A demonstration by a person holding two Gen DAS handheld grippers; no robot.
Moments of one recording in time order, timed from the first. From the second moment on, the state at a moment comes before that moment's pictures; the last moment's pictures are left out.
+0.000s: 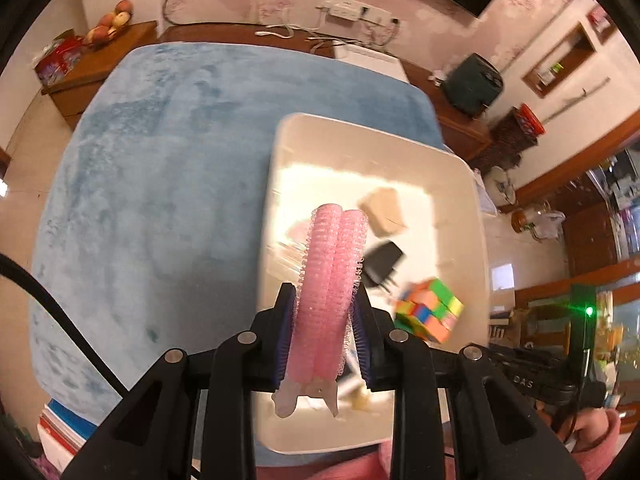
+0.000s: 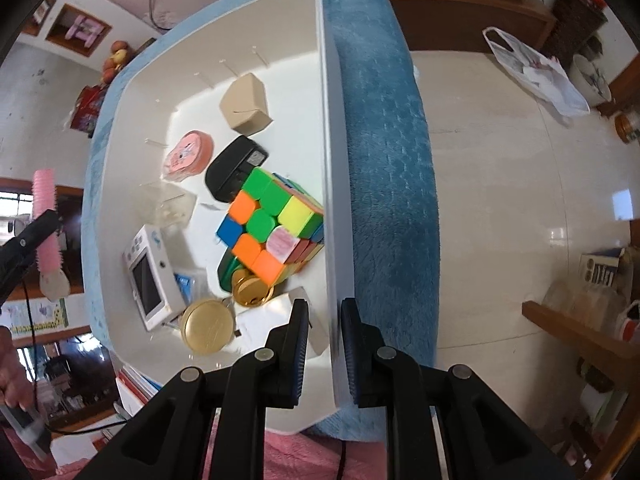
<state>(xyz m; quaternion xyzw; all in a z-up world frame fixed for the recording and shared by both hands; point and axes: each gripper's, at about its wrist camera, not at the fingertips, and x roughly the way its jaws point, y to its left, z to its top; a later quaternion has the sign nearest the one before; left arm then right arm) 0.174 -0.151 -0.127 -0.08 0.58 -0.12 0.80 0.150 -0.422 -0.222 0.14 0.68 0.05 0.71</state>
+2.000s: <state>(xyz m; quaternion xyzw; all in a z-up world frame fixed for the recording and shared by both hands) 0.043 -0.064 -0.022 0.01 0.41 -0.01 0.91 0.036 -0.254 -0.054 0.08 0.49 0.01 0.87</state>
